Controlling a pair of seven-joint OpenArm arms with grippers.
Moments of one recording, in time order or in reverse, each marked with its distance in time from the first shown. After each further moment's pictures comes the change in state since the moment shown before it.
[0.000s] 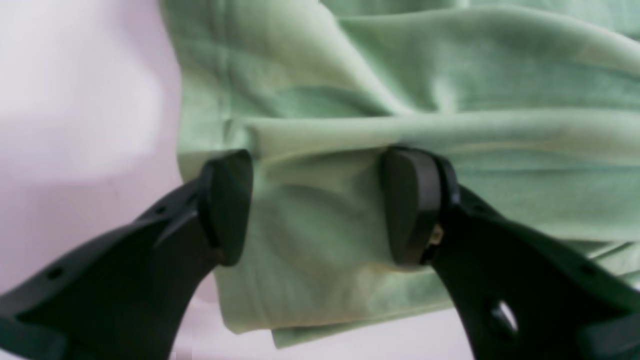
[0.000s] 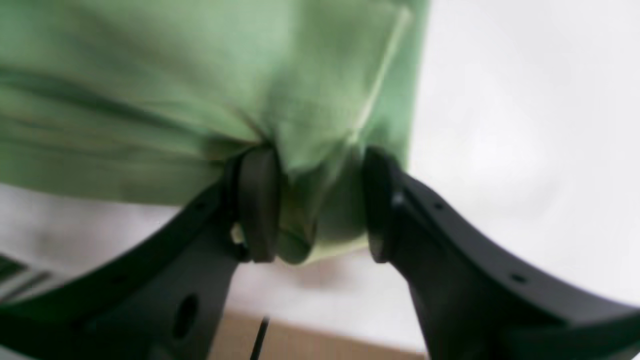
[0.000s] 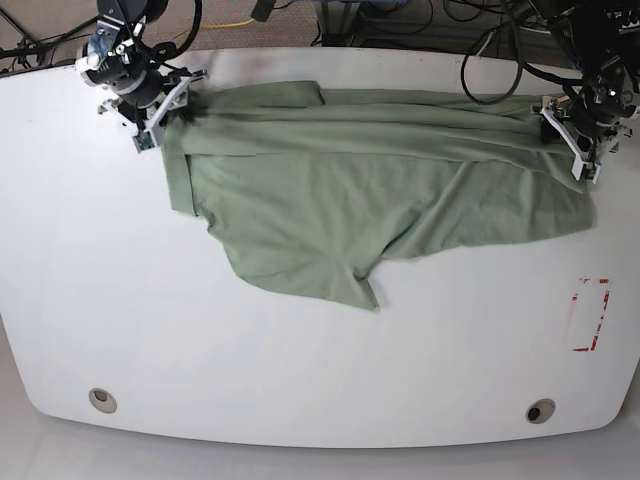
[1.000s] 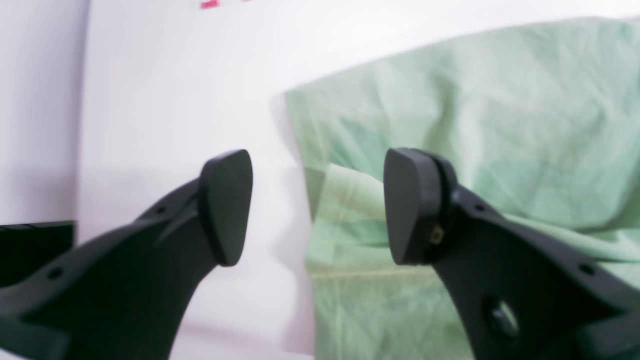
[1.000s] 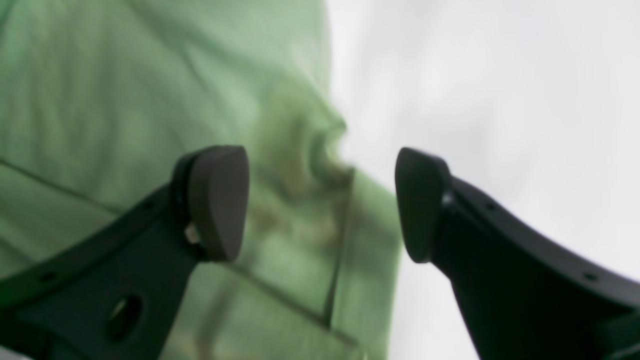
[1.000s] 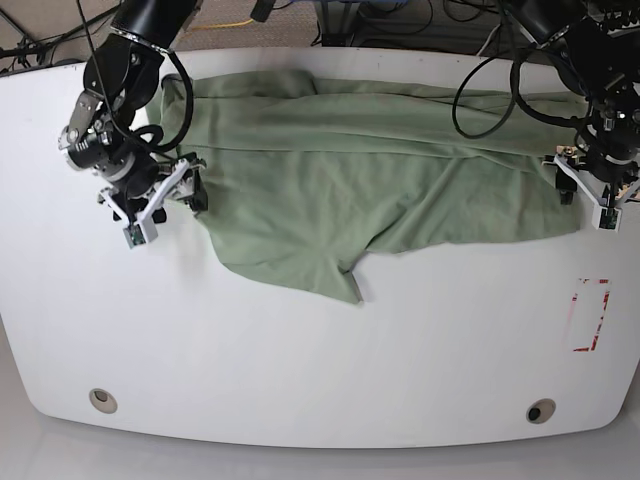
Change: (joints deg) left arm -9.2 3.2 -3.2 11.7 1.6 0.0 1.5; right arm 22.8 3.0 -2.6 -6.7 12.2 -0.2 -9.7
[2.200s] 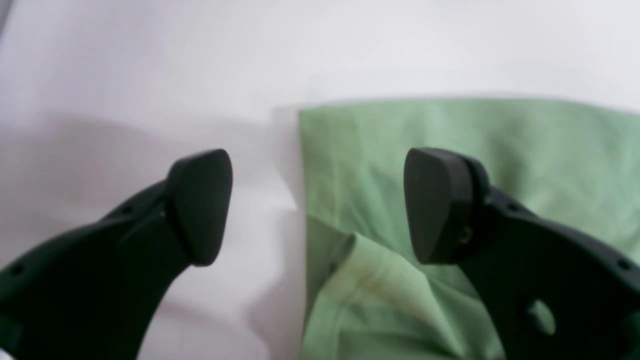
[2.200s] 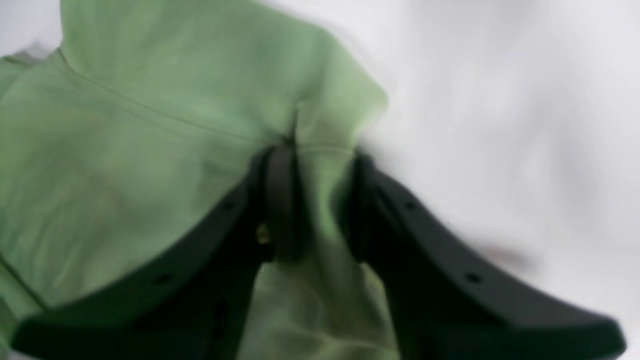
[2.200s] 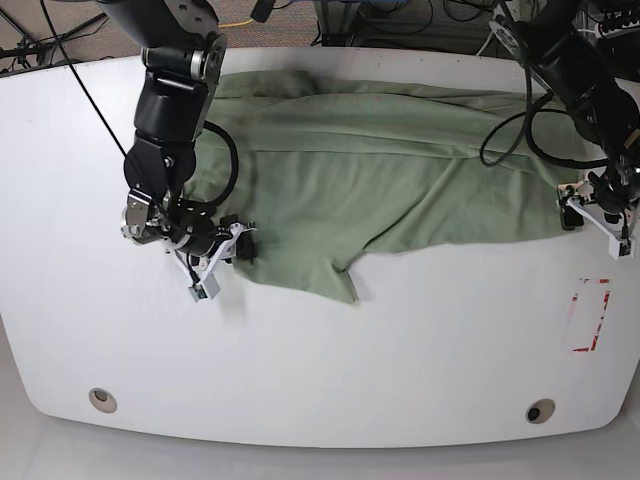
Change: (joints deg) left arm -15.1 -5.8 -1.3 -26.4 0.2 6.9 -0.3; right arm 20.4 -2.2 -9.3 -37.7 -11.8 -0.5 14.5
